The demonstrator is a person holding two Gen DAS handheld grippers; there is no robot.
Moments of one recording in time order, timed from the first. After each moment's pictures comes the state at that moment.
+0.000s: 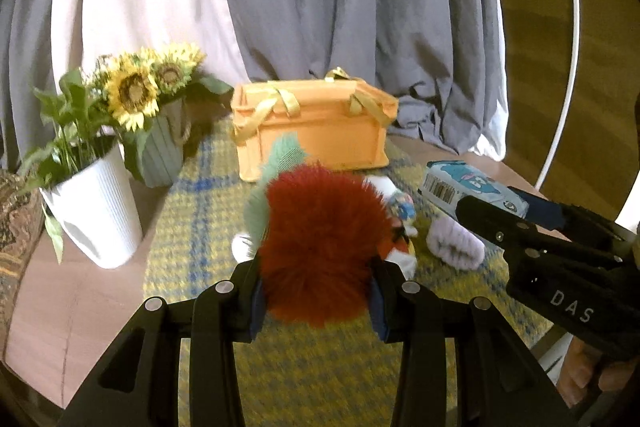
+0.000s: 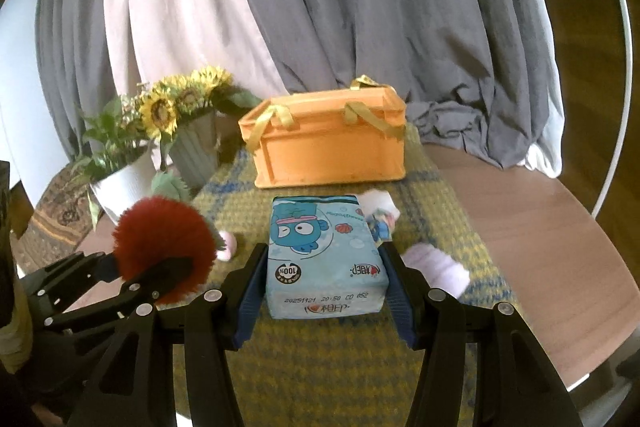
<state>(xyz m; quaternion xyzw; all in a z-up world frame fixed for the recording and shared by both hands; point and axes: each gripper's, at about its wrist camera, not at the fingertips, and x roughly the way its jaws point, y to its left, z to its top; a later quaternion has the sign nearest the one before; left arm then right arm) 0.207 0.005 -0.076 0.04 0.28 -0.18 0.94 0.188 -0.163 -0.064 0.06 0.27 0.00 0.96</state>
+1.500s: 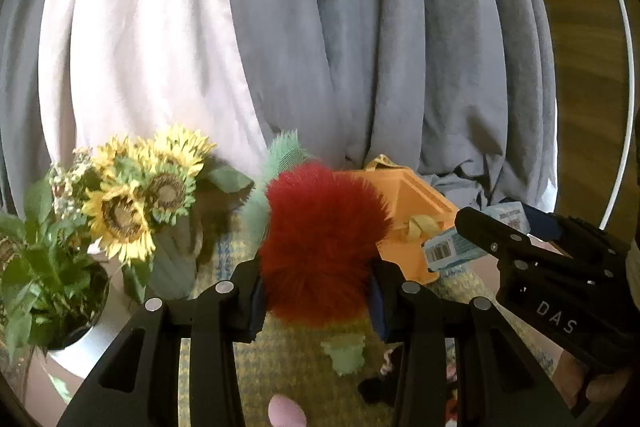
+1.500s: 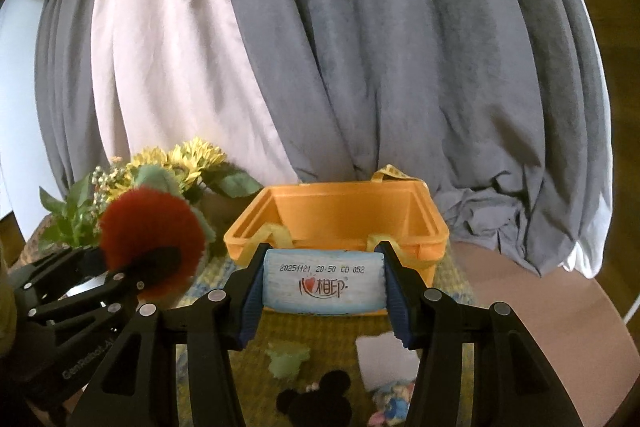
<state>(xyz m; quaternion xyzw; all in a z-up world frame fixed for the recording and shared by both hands) 0.356 -0.011 -0.010 0.03 0.20 -0.15 0.97 0.342 -0.178 -0.009 0.04 0.19 0.02 0.98</state>
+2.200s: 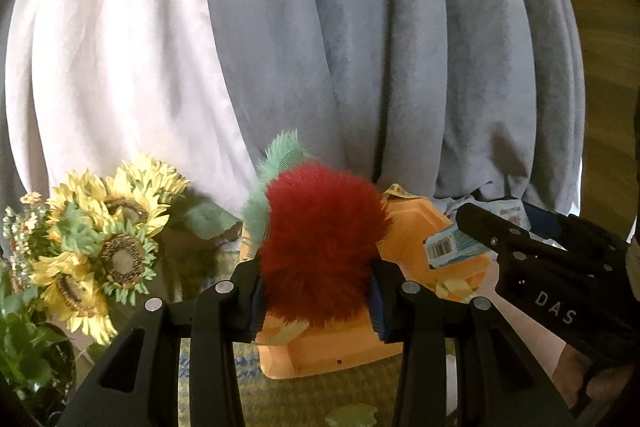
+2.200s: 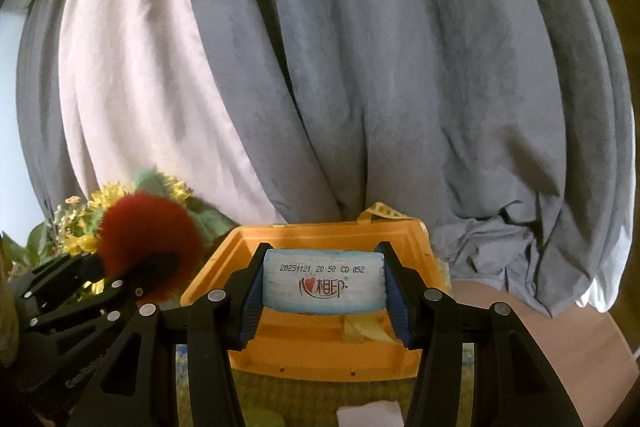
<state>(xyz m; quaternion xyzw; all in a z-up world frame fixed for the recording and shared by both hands) 0.451 -0.039 0.000 0.04 0.20 -0.15 0.97 0.432 -0.206 0.004 0.06 0.18 0.01 0.98</state>
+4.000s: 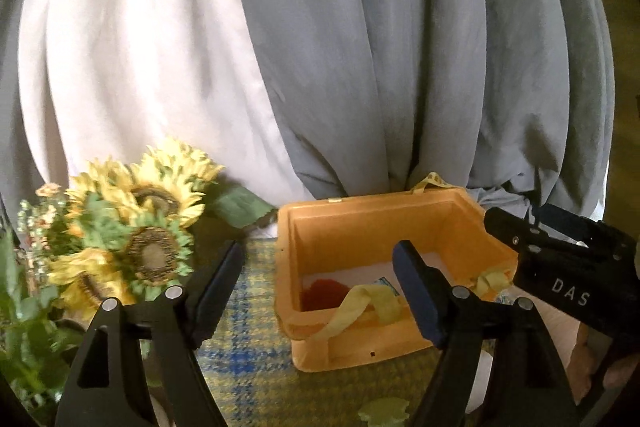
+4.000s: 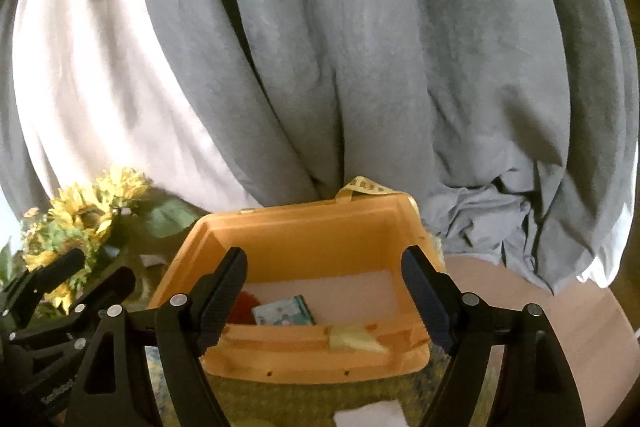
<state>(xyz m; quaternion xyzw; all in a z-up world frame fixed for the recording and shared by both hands) 0.467 -0.013 0.005 0.04 0.22 -0.11 0.97 0.467 -0.203 -0.002 0.08 0.25 -0.04 0.97</state>
